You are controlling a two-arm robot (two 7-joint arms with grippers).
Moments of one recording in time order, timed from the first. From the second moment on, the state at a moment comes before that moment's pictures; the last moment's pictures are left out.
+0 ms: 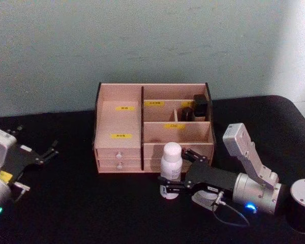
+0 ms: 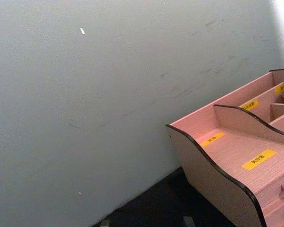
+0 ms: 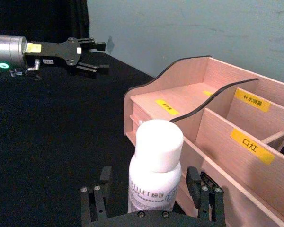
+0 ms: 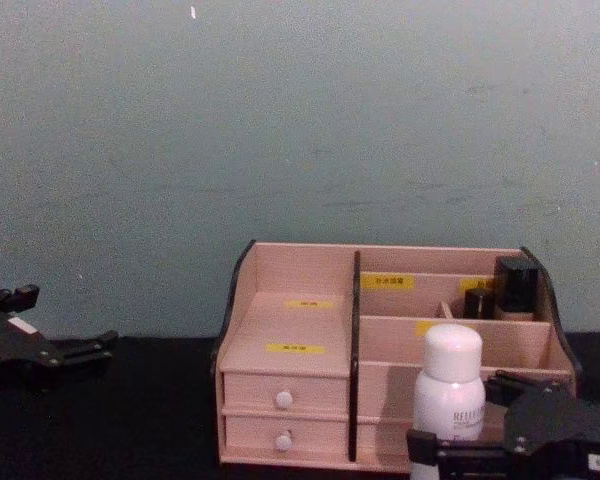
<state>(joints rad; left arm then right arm) -0.20 0.60 0.45 -1.41 -0.25 -0.12 0.03 0.29 0.49 -0.49 -1.32 0.40 -0.08 0.64</state>
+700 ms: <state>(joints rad) -0.20 0.60 0.45 -1.41 -0.25 -0.12 0.03 0.29 0.49 -0.49 -1.32 0.40 -0.08 0.64</state>
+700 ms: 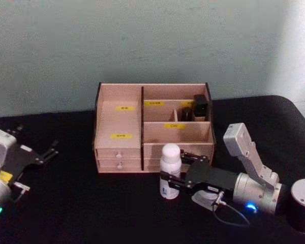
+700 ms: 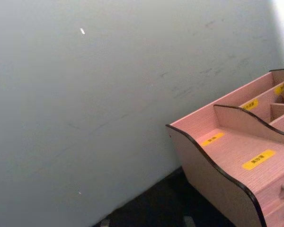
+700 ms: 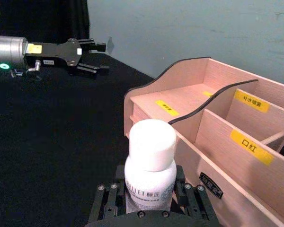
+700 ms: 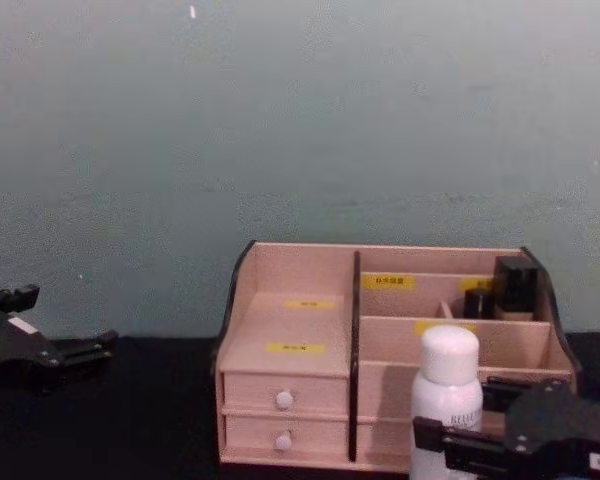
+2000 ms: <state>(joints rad) -0.20 0.60 0.45 -1.41 -0.25 -0.12 0.03 0.29 0.53 -0.43 -1.46 0.49 -0.06 0.64</state>
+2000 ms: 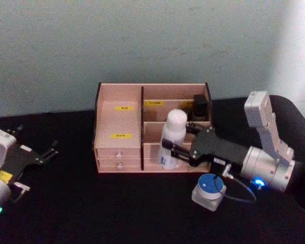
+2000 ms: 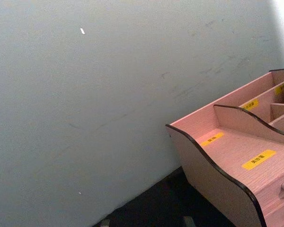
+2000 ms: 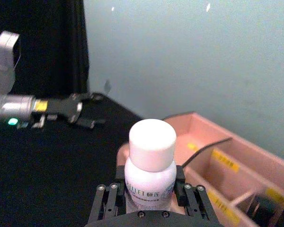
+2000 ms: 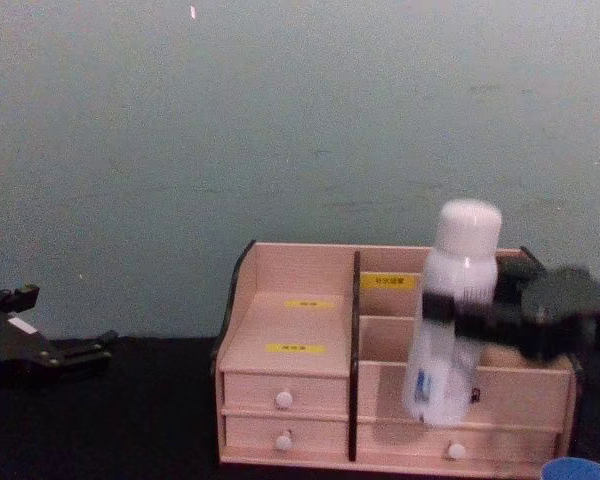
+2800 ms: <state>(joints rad) -0.20 0.60 0.45 -1.41 -0.25 -0.12 0.03 0.50 0.40 -0.44 -1.28 0.40 -0.04 0.53</state>
